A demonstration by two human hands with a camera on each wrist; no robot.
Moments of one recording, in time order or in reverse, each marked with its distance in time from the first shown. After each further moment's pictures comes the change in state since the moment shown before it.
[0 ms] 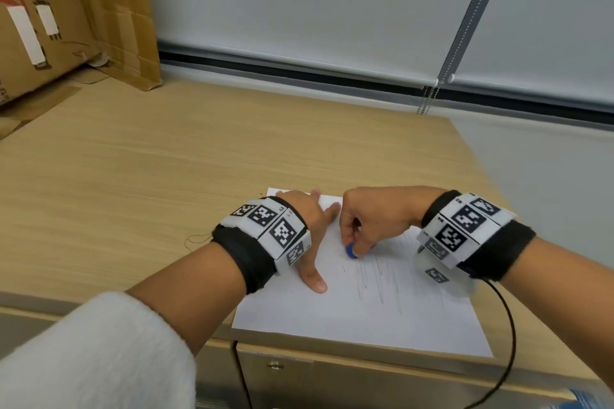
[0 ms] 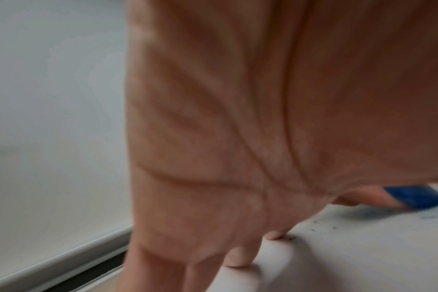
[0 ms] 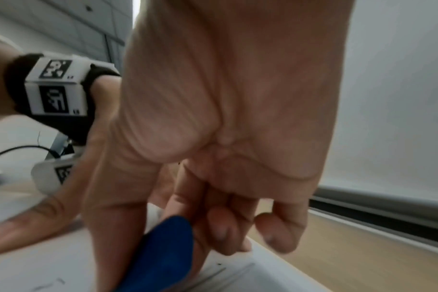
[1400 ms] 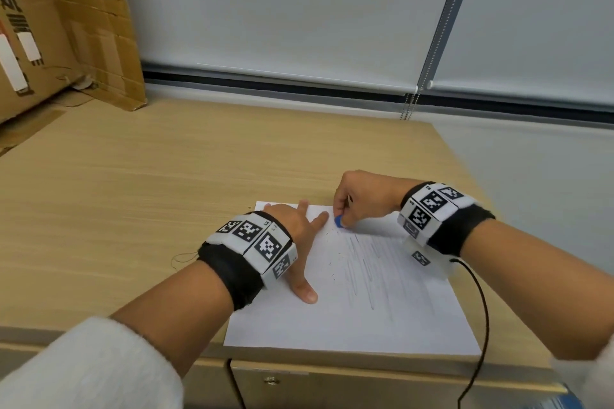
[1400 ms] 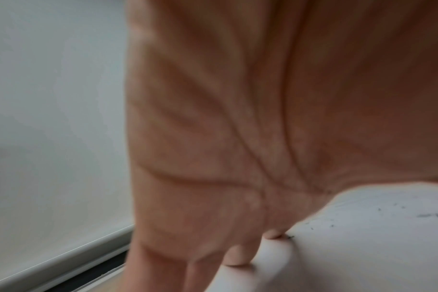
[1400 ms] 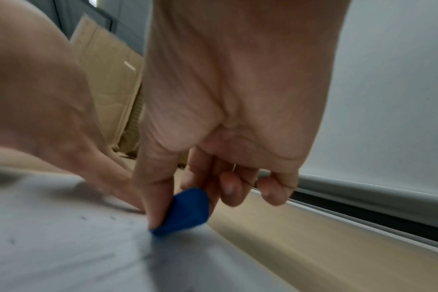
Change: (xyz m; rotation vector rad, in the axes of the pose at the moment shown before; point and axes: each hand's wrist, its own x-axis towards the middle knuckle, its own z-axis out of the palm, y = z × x) left_hand -0.003 -0.001 0.000 0.001 -0.006 -0.001; right_hand 0.014 0.029 -0.014 0.105 0.233 0.066
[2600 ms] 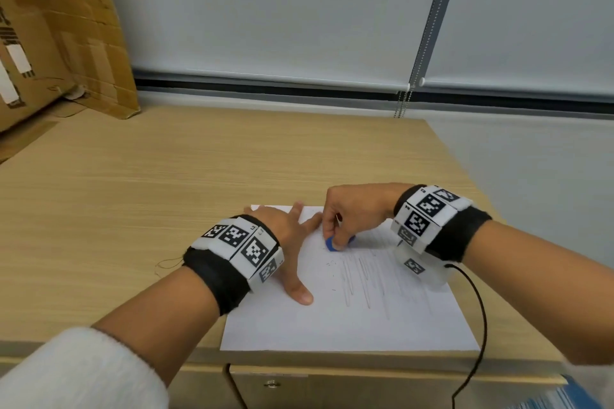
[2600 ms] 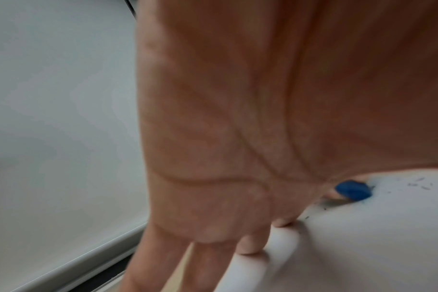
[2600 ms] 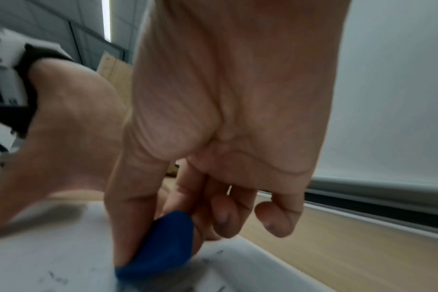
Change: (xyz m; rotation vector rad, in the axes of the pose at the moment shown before) left_hand 0.008 -0.008 0.005 -0.058 -0.031 0.016; right_hand -0.004 -0.010 0.008 0.022 -0.147 -0.078
